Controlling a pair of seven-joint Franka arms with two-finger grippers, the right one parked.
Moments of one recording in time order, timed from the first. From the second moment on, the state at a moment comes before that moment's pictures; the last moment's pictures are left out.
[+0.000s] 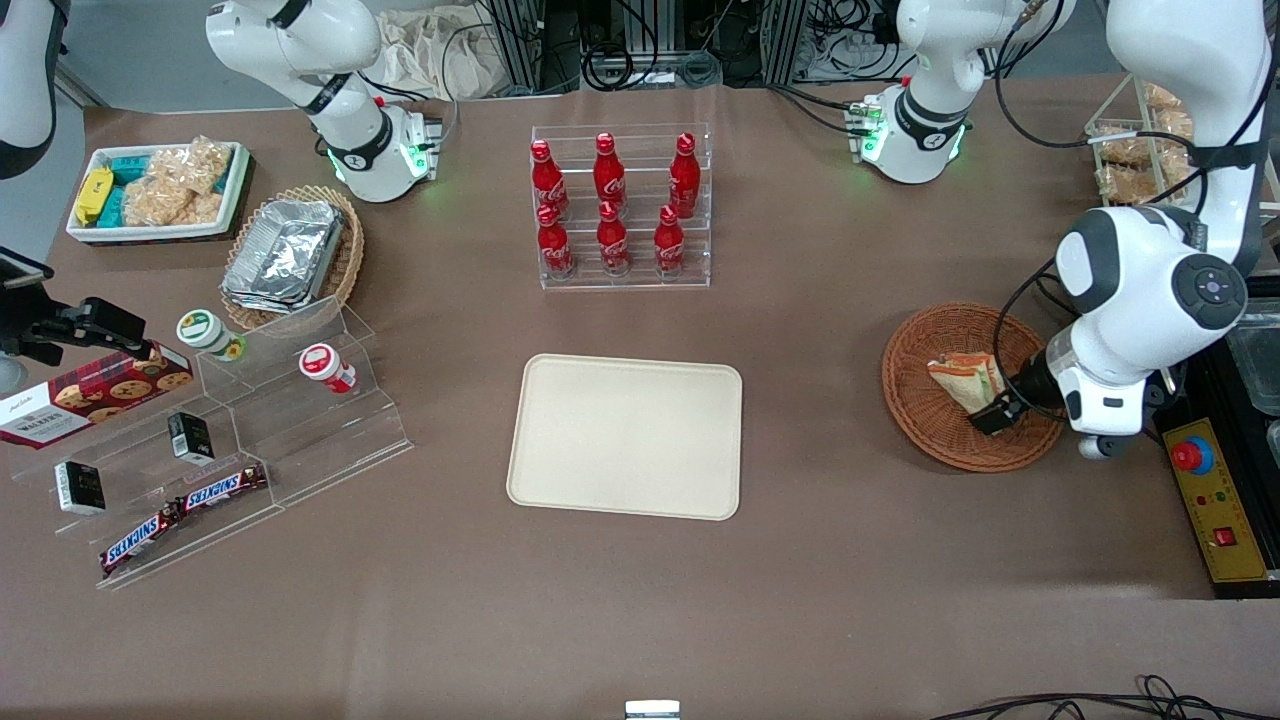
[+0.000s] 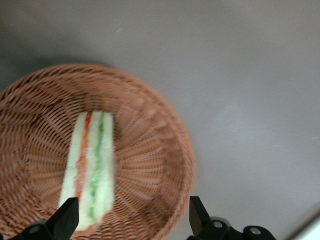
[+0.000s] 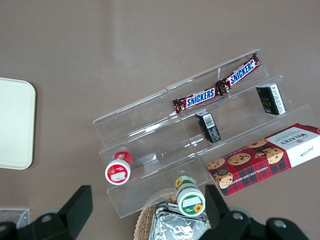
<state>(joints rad) 0.12 0.19 -0.12 -2.13 -0.06 2.34 -0.68</state>
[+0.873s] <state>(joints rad) 0.13 0.18 -0.10 -2.27 -0.05 2.39 -0.68</state>
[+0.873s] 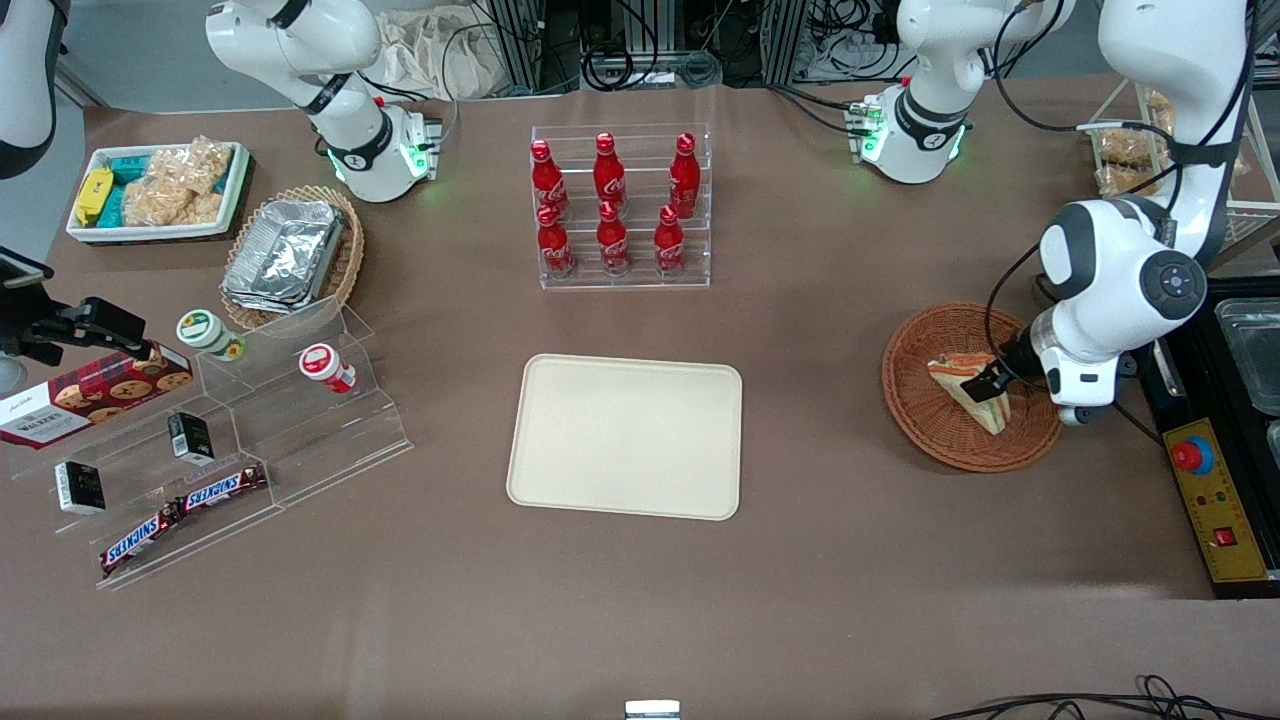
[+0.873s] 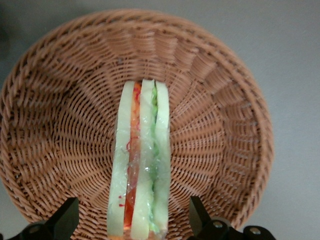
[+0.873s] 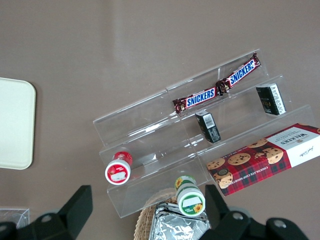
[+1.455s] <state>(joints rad) 0.12 0.26 -0.10 -2.26 -0.04 2.44 -0.68</state>
